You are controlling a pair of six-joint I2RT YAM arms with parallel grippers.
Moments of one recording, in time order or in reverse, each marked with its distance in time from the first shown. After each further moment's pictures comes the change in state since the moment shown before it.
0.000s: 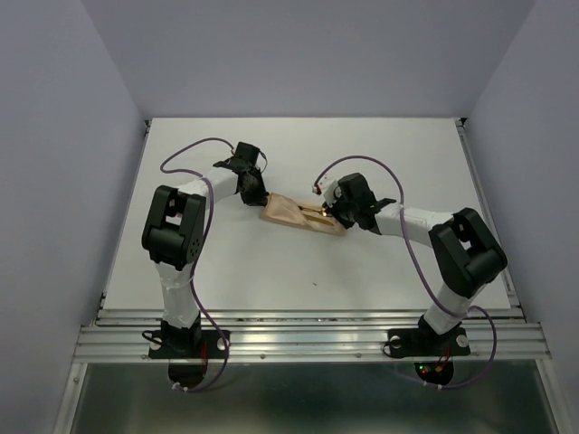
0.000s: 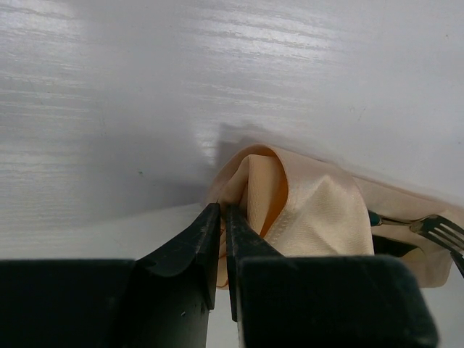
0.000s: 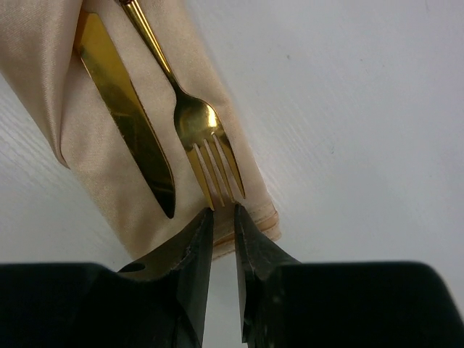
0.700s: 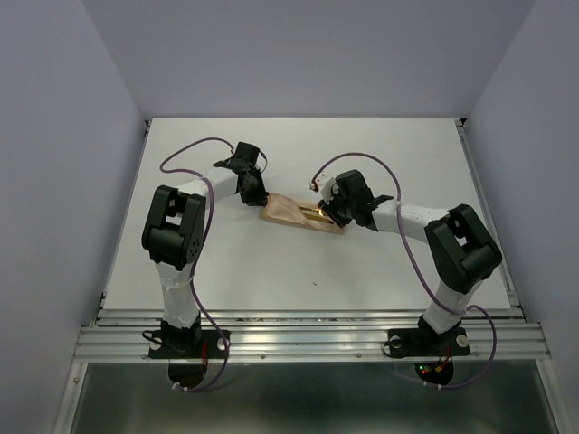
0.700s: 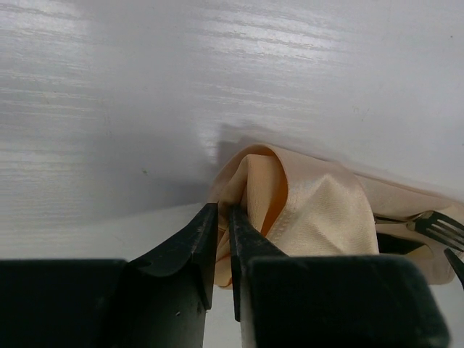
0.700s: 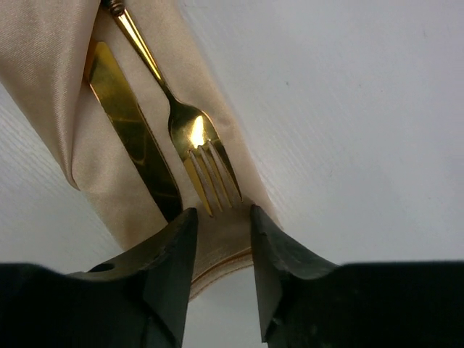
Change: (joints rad) left arm 0.000 0.000 0.002 -0.006 -0.004 0.002; right arm 0.000 0.050 0.053 -0.001 -0.033 0.000
